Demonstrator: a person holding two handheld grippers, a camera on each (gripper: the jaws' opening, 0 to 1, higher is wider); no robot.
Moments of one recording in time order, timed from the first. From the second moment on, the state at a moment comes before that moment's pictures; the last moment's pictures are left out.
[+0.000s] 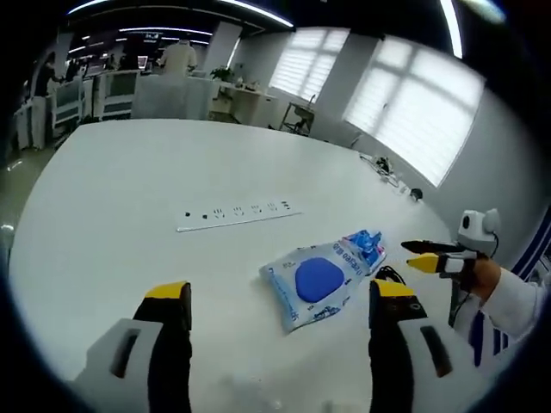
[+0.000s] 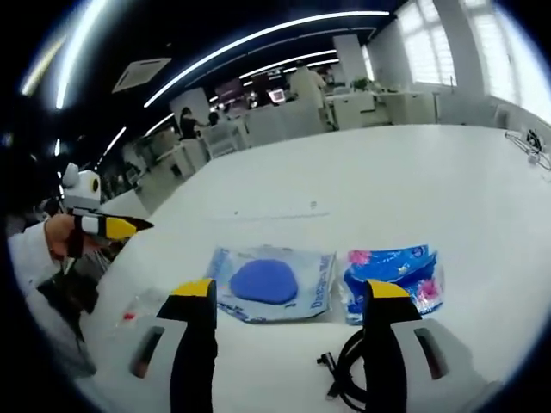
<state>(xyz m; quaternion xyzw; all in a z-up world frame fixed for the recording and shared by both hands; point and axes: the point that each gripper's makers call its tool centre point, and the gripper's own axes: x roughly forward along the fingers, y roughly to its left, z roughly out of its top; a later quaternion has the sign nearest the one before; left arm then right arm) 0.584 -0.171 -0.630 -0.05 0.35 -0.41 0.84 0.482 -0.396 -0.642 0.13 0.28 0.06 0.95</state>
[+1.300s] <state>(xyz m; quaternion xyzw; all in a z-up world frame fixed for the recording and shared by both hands) 0.491 -0.070 -0.562 -0.09 0.31 -0.39 0.86 0.442 -0.309 -0.586 0.11 0.27 0.17 0.94</state>
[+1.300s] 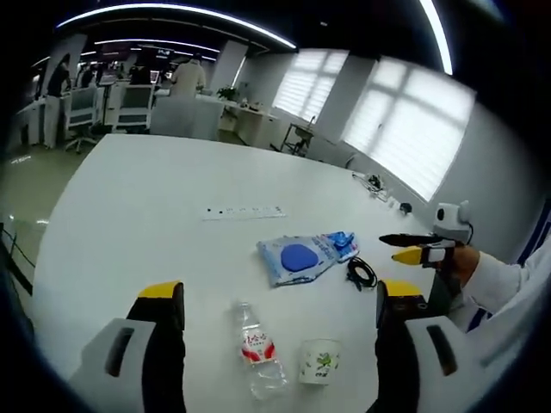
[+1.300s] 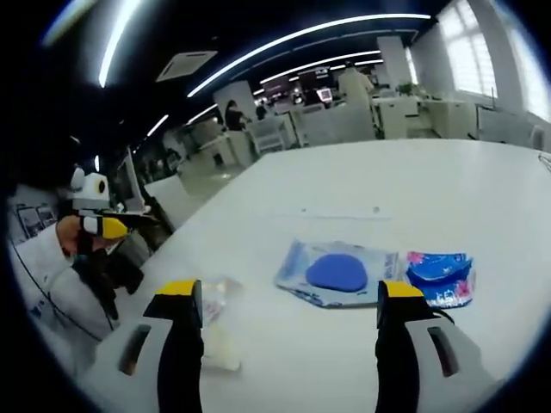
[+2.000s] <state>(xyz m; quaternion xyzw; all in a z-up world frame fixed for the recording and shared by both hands) 0.444 -0.028 -0.562 -0.12 0.31 -0.38 0.86 0.439 -0.216 -0.612 0.15 0.33 0.27 0.89</state>
